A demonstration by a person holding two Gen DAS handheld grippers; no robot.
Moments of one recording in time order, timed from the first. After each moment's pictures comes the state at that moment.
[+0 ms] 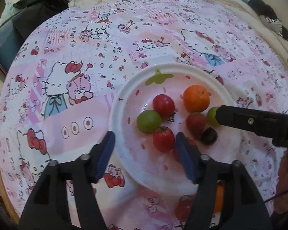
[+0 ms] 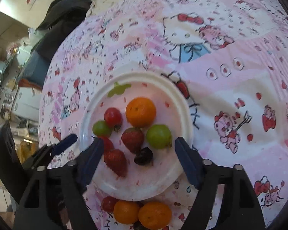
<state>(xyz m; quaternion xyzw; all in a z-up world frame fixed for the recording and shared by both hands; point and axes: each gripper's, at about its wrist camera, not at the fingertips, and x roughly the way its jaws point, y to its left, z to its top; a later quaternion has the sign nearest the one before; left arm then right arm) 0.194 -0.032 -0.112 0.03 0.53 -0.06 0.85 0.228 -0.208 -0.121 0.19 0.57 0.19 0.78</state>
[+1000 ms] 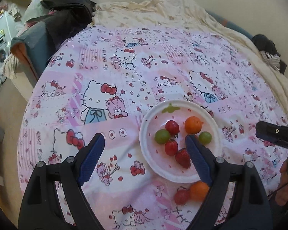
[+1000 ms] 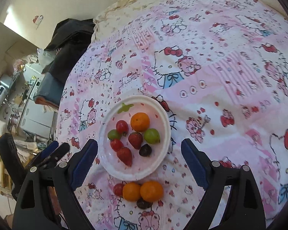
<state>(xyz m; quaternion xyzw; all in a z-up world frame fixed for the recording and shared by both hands) 0.153 0.017 -0.027 -0.04 0.46 -0.03 0.89 0.186 -0.265 -0.049 0.22 0.51 0.17 0.81</state>
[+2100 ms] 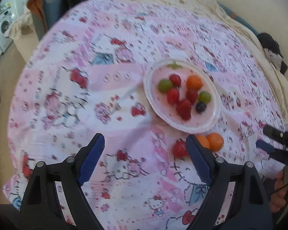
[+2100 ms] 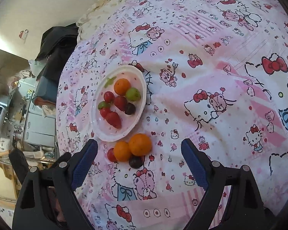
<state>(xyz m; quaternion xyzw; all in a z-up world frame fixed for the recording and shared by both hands) 0.087 0.022 -0.070 -0.09 0.53 -0.02 0.84 0.105 -0.293 -0.074 0.29 0.54 0.13 0.77</state>
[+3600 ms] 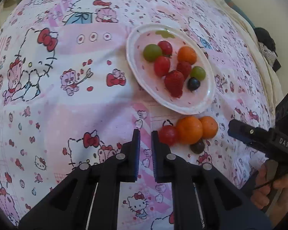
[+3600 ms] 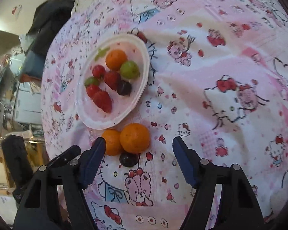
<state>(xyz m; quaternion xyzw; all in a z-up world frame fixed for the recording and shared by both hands) 0.094 0.016 -0.116 -0.16 0.59 -0.07 0.79 0.131 -0.252 -0.116 0.23 0.62 0.15 0.74</state>
